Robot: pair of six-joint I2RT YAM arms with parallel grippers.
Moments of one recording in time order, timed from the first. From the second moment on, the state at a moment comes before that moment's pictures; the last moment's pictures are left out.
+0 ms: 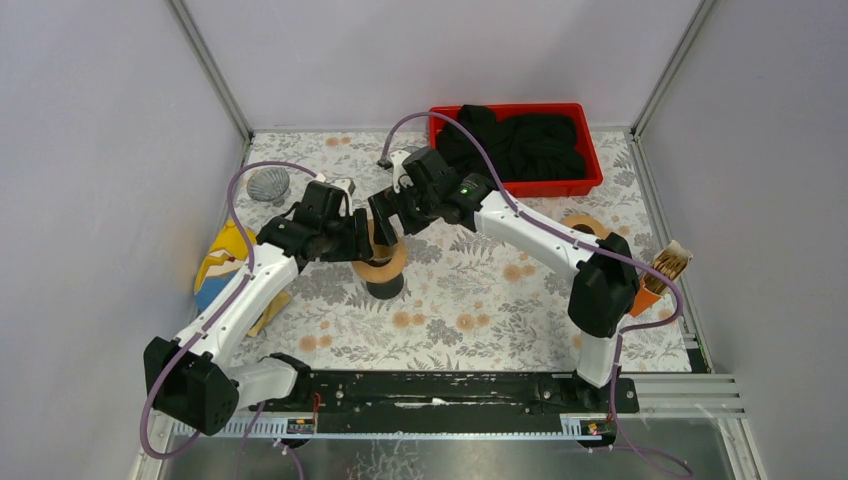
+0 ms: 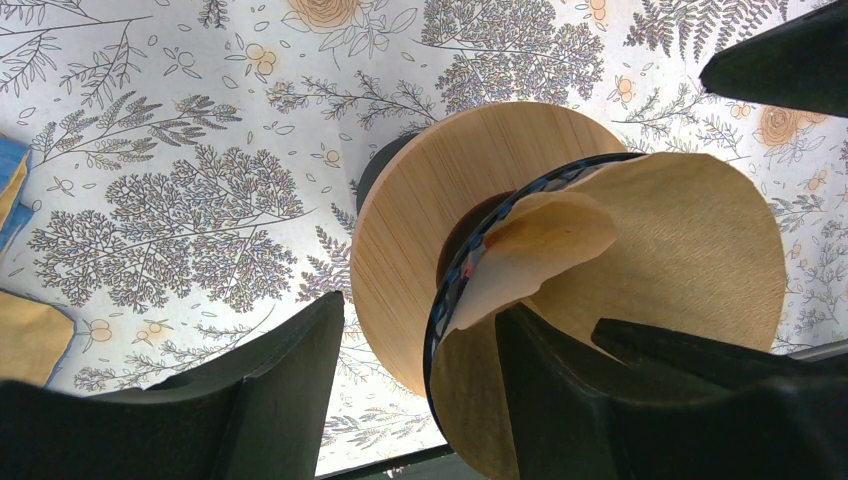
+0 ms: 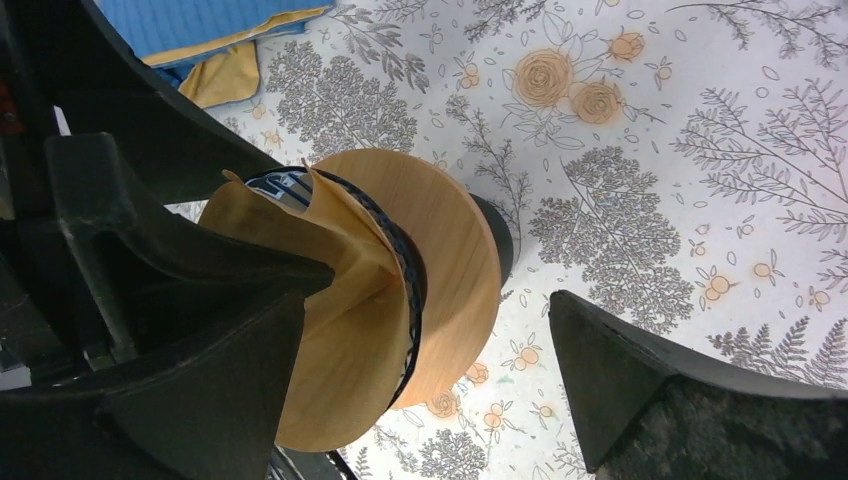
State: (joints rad) left arm -0.37 1.20 1.04 -0.77 0.06 -0.38; right arm 0.84 1.87 1.70 -0.58 -0.21 0.26
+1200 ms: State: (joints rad) left arm -0.37 1.20 1.04 -0.77 0.06 -0.38; right arm 0.84 1.96 1.74 -0.69 -0.31 0.21
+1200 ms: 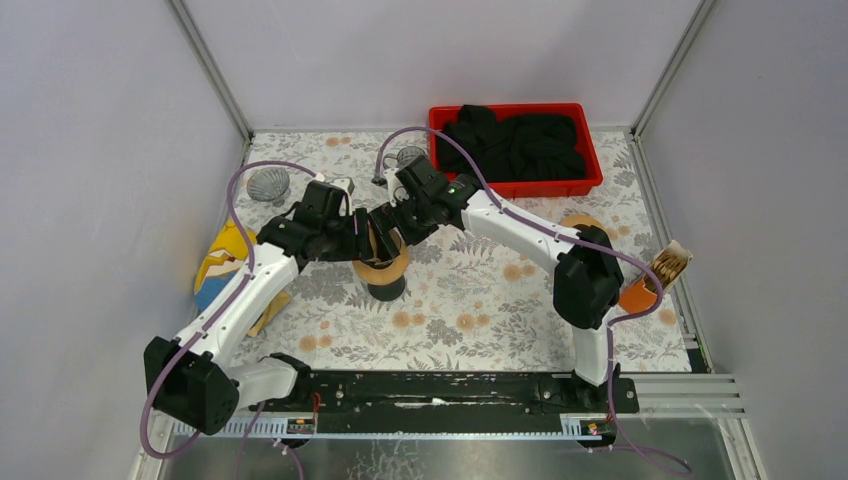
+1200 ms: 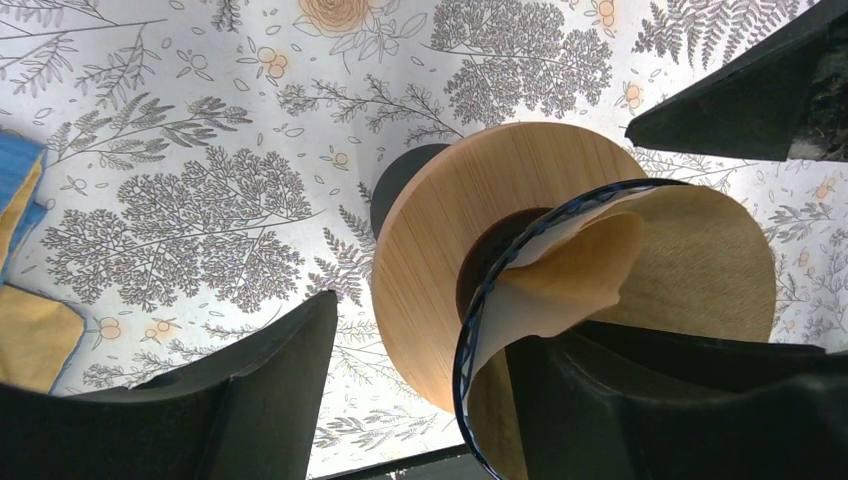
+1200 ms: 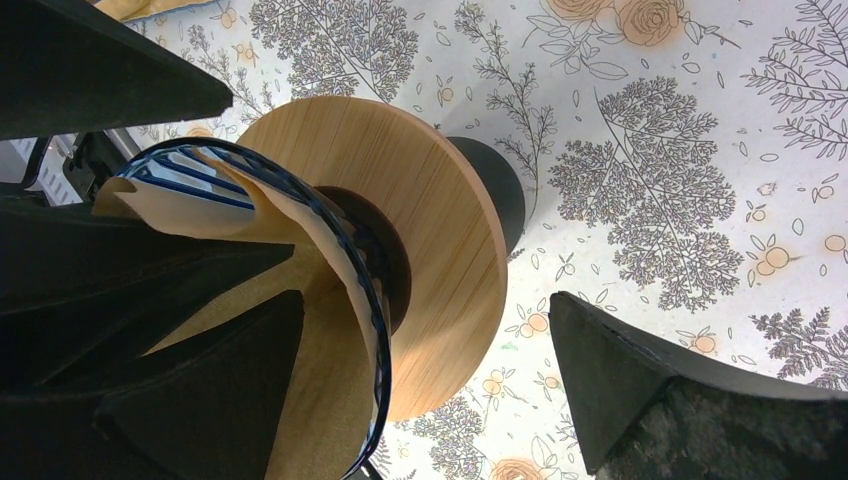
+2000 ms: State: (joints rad) left arm -0.34 1.16 1.07 -0.76 0.03 -0.39; right arm 0.84 1.96 1.75 -0.70 -0.31 0.21
